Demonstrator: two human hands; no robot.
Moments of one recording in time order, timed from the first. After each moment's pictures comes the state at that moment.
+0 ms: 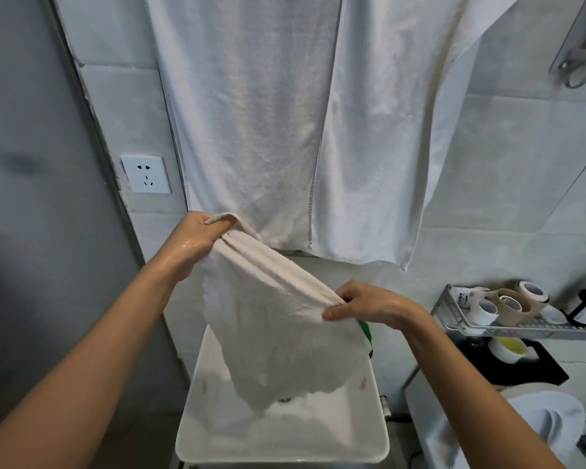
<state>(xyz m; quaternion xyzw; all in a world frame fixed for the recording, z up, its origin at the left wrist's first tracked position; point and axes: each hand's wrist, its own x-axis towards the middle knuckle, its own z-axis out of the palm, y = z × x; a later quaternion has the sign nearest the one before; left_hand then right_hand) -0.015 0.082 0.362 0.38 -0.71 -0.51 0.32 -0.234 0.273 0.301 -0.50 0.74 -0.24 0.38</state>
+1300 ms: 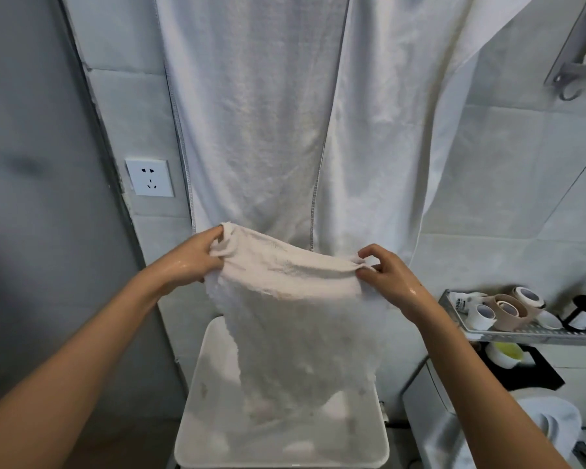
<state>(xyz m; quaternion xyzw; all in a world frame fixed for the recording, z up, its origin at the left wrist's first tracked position) 0.010 0.073 0.349 0.35 -0.83 -0.42 0.14 -0.244 0.284 0.327 -0.40 0.77 -0.44 0.22</state>
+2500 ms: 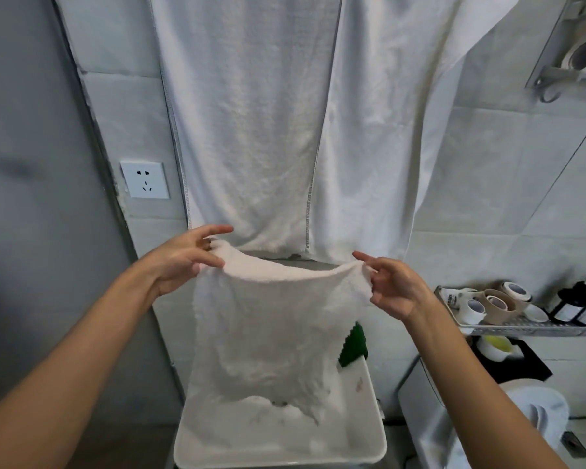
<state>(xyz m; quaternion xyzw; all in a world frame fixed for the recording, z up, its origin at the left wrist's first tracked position) 0.019 0.069 0.352 0.30 -0.69 -0.63 0.16 -0.240 0.290 0.326 -0.12 0.51 -0.68 0.51</state>
